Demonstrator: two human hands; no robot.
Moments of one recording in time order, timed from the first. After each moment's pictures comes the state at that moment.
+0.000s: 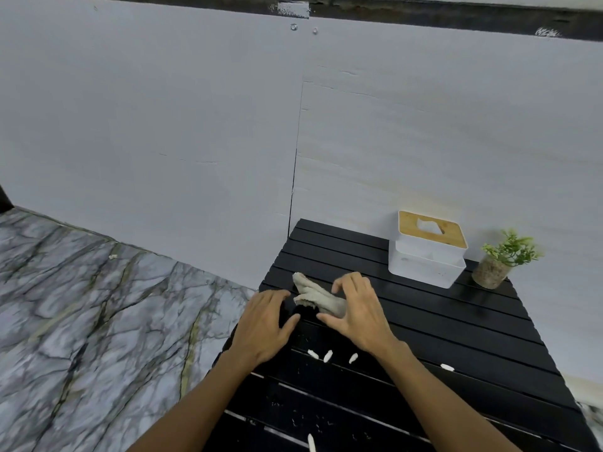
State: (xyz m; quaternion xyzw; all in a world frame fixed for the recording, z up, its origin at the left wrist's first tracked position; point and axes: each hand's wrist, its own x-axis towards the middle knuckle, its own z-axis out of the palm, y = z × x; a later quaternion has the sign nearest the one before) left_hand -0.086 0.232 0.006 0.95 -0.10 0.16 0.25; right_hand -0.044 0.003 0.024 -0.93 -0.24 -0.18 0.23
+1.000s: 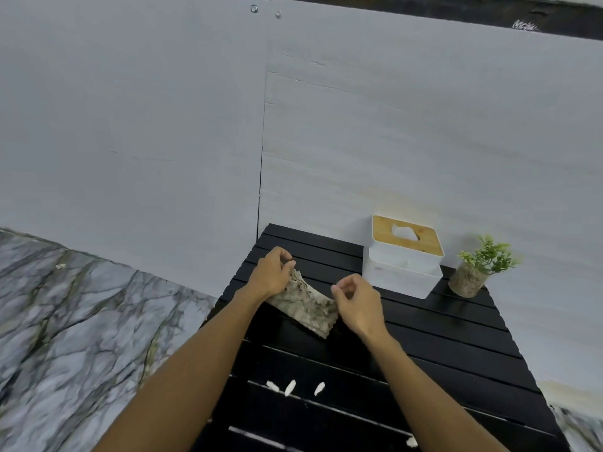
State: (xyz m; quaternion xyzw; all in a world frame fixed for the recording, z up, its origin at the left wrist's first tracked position) left_hand 0.069 0.166 0.039 0.90 -0.03 0.02 0.44; right_hand 0.008 -0.035 0.036 -0.90 0.04 -0.10 0.43
